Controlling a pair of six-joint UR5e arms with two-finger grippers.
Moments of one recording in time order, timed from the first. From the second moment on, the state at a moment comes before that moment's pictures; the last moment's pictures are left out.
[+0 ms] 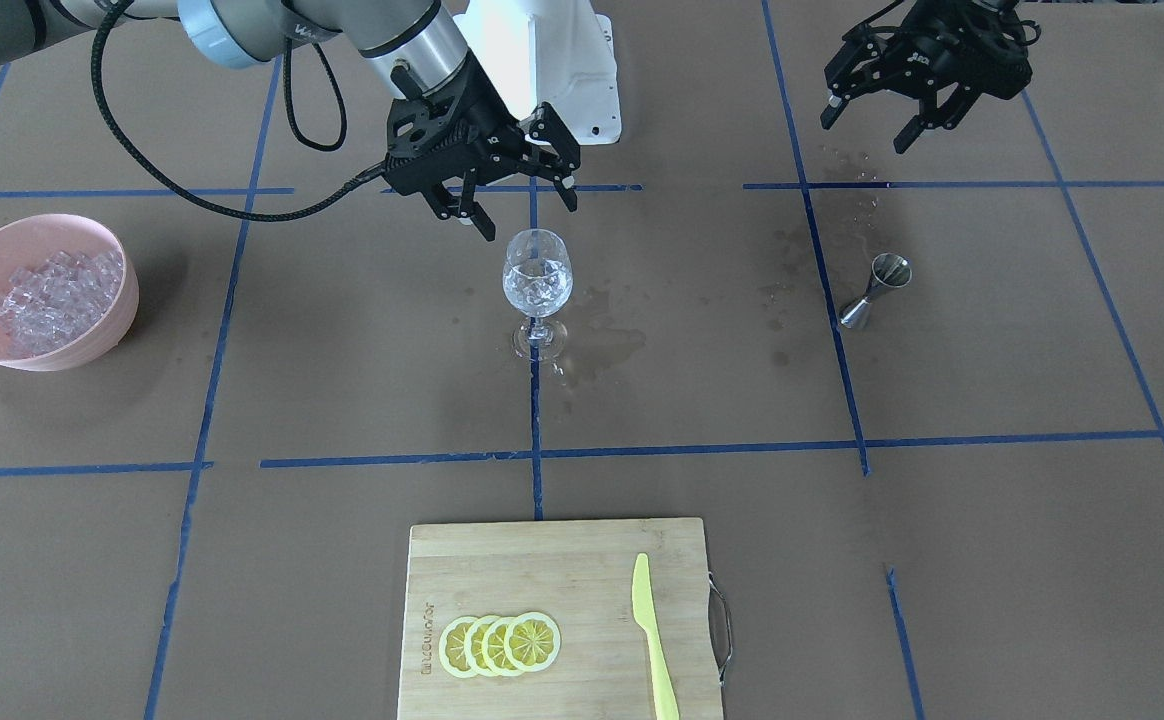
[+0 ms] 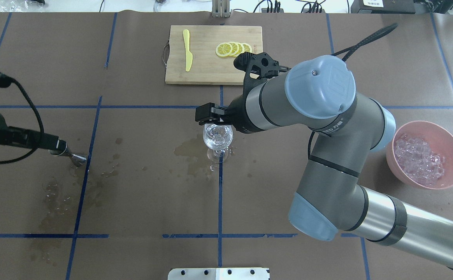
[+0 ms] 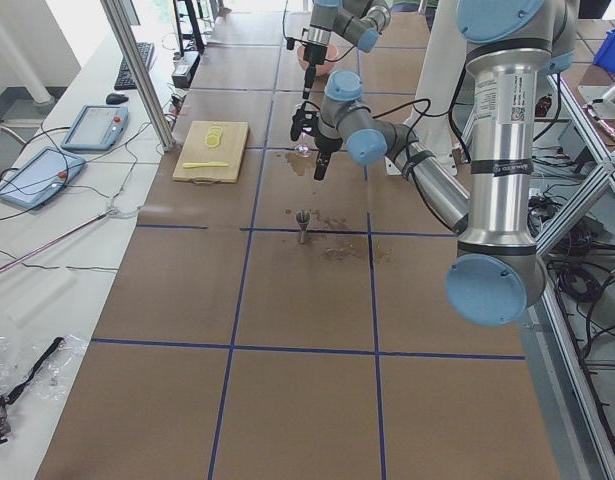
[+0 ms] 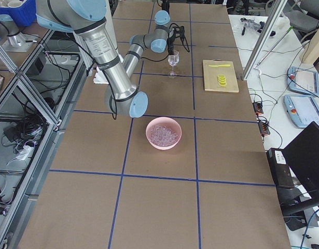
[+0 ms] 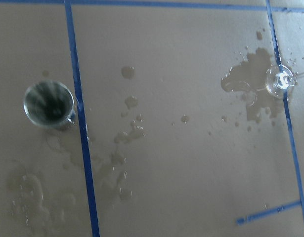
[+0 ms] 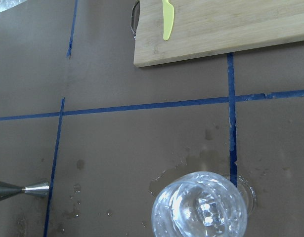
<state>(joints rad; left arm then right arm) -0.88 -1.64 -2.31 -1.65 -2.09 -0.85 0.56 -0.93 1.90 -1.30 1.86 1.36</state>
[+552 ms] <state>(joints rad) -1.11 -1.87 -2.13 -1.45 -2.12 -0.54 0.68 -1.00 1.96 -1.42 1.90 1.25</state>
